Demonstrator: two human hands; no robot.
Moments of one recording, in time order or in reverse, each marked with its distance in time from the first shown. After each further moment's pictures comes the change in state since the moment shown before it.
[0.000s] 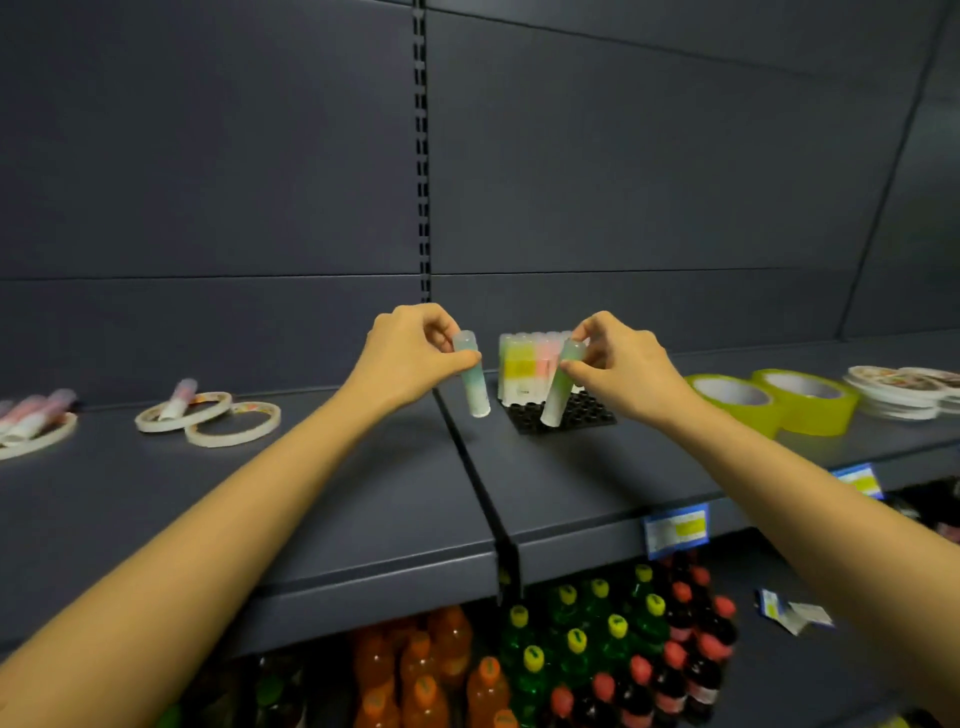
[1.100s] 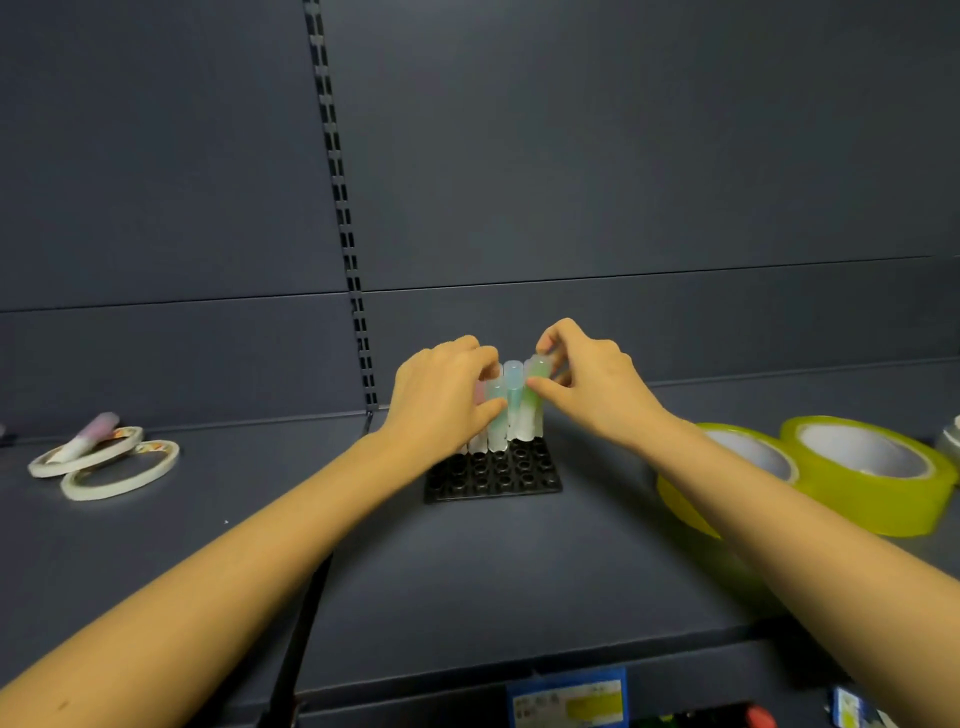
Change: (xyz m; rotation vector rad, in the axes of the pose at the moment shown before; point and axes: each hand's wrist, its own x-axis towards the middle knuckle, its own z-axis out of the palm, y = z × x) left_hand 0.081 0.016 0.150 0.674 0.046 0.212; right_hand 0.105 0.119 0.007 0.038 -0.086 -0.231
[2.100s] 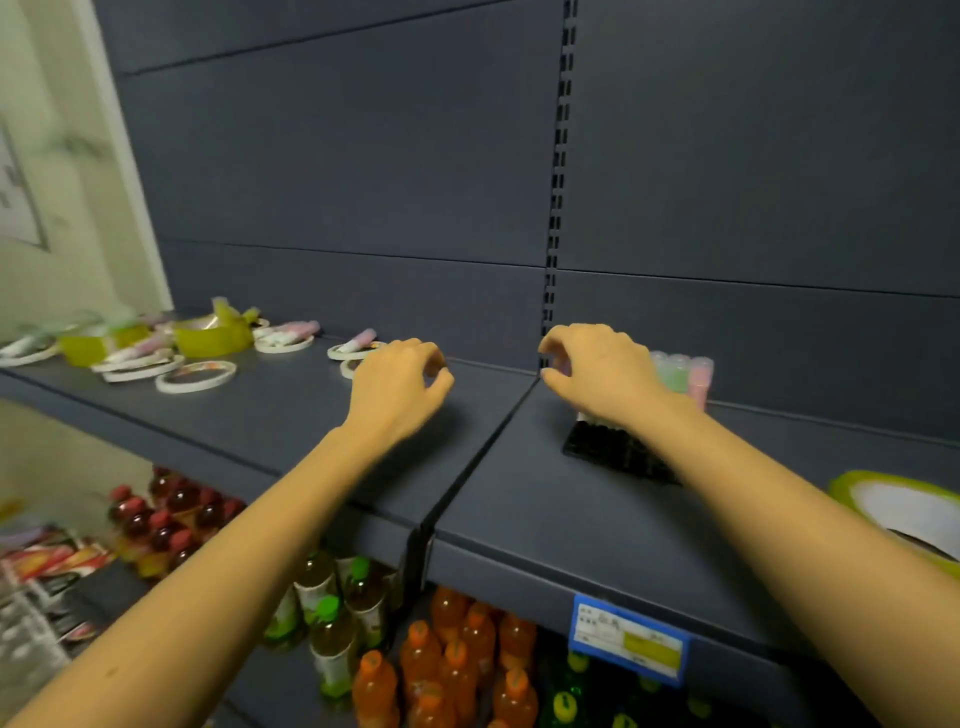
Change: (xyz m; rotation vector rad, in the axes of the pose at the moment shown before) left_hand -0.122 -0.055 -0.086 0.280 0.101 -0.613; right_hand 0.008 -0.093 0.042 -0.131 -0.240 -0.415
